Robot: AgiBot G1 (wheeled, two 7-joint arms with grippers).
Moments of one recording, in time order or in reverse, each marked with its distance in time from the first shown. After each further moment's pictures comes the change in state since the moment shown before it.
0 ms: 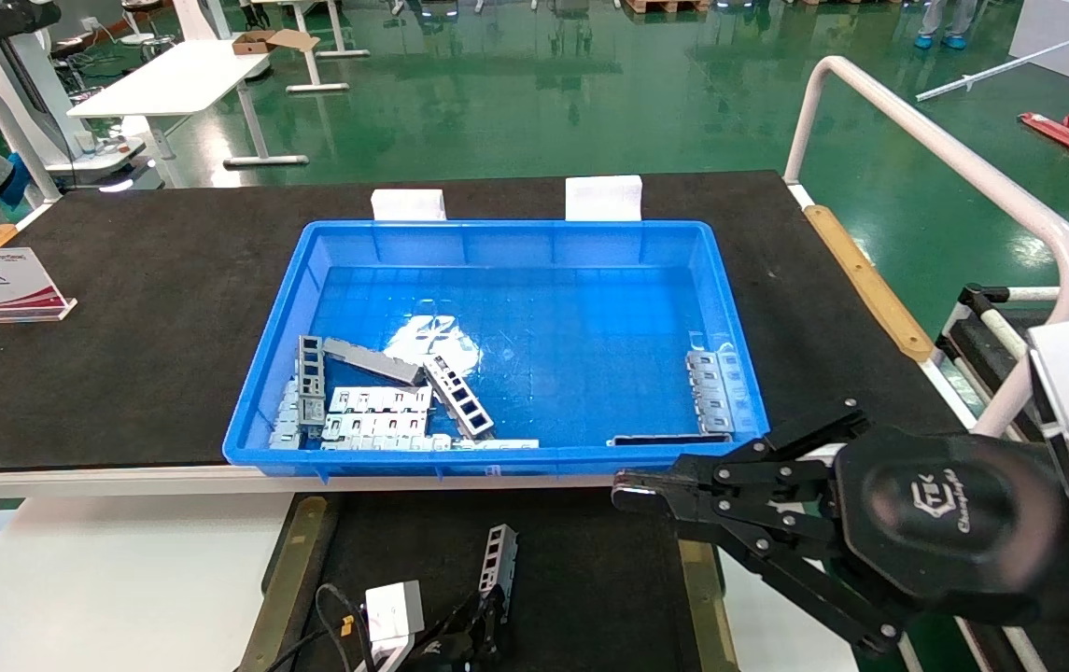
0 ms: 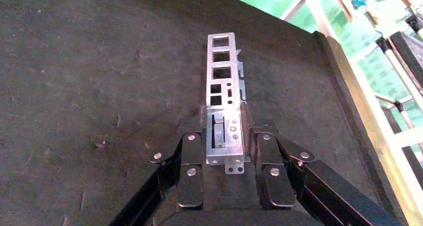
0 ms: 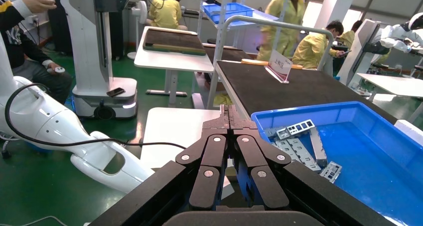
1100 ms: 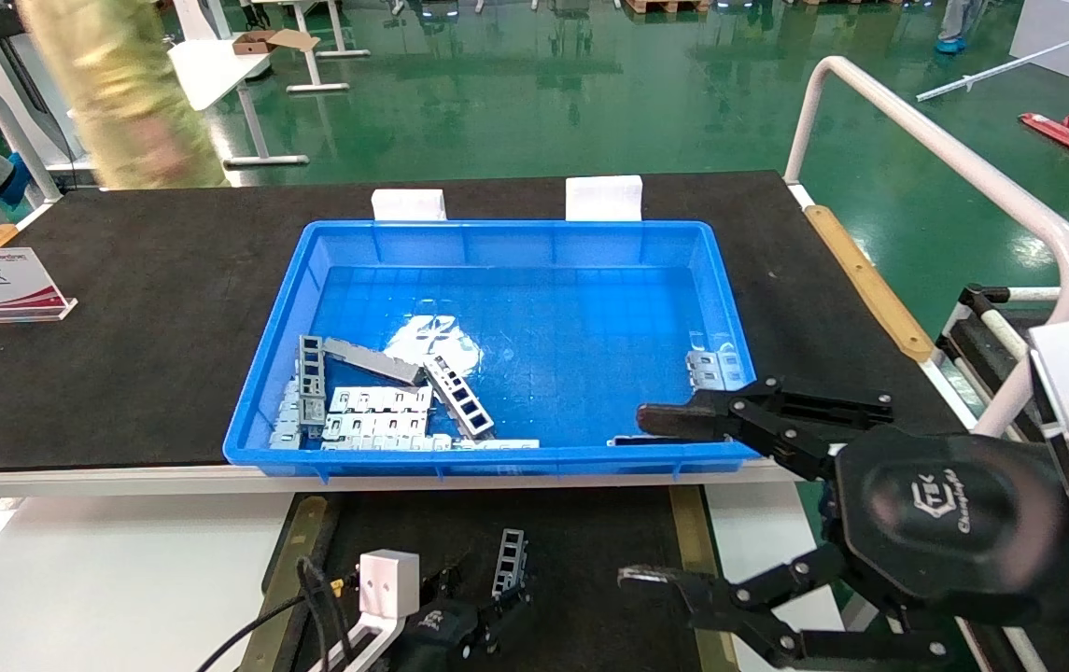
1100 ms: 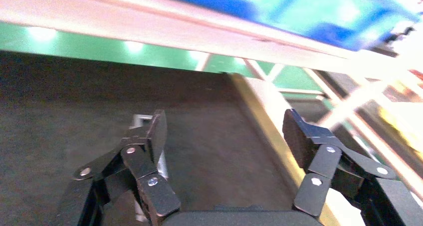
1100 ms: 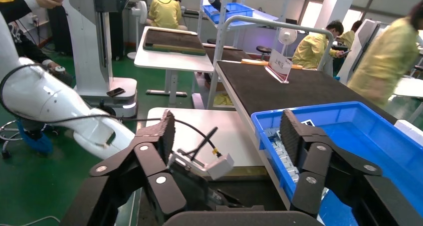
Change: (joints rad) left arm 0.014 -0.206 0.060 -0.149 0.088 0.279 -0.097; right arm 0.000 0.000 0.000 0.000 0.000 0.000 0.000
